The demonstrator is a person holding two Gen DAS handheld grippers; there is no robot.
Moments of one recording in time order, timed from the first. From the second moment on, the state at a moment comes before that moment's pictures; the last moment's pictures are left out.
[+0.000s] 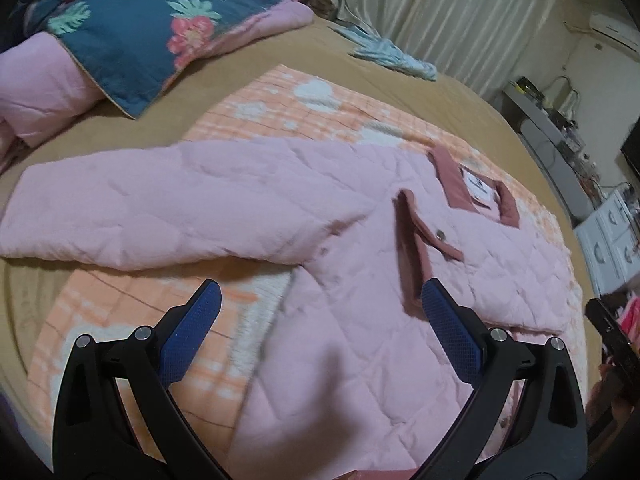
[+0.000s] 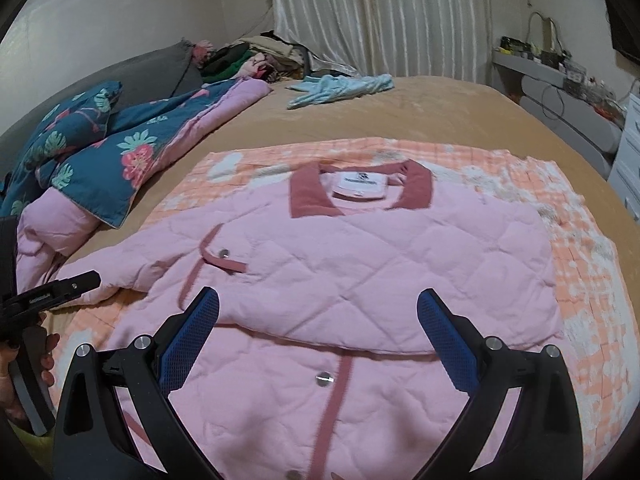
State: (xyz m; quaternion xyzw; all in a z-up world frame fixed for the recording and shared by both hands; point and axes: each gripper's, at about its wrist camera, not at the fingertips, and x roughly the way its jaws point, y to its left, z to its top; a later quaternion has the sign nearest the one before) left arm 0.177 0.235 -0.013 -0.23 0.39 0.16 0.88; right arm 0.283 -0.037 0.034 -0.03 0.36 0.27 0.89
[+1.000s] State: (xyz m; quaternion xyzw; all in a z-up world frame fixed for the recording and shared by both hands) left arm 0.135 0.329 -0.006 -0.30 0.35 0.27 0.85; right arm 0.244 0.103 0.072 -0.11 0.33 0.36 0.87
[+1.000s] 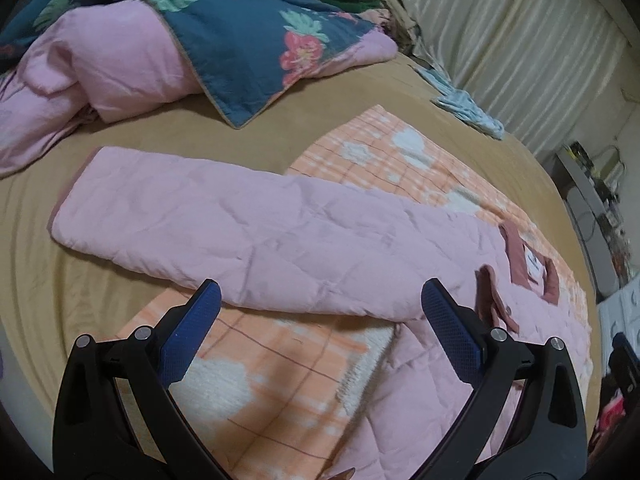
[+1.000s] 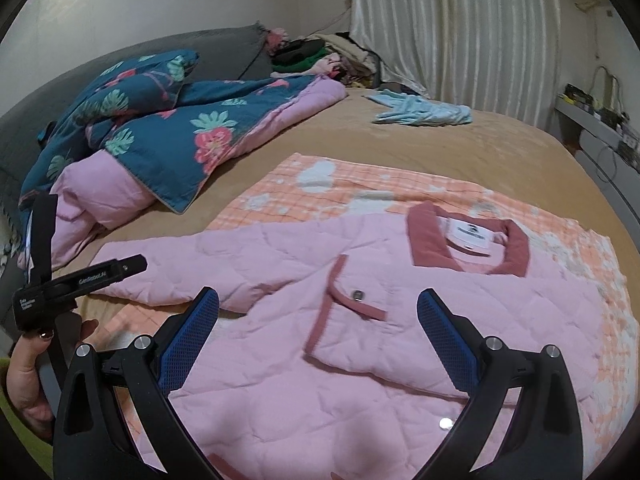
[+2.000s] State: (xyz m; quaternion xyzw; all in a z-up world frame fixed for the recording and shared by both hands) left arm 0.082 0.446 -0.056 -0.41 0.34 0.36 0.76; right arm 0.221 0.254 0.034 -0.19 0.36 0.43 0.80
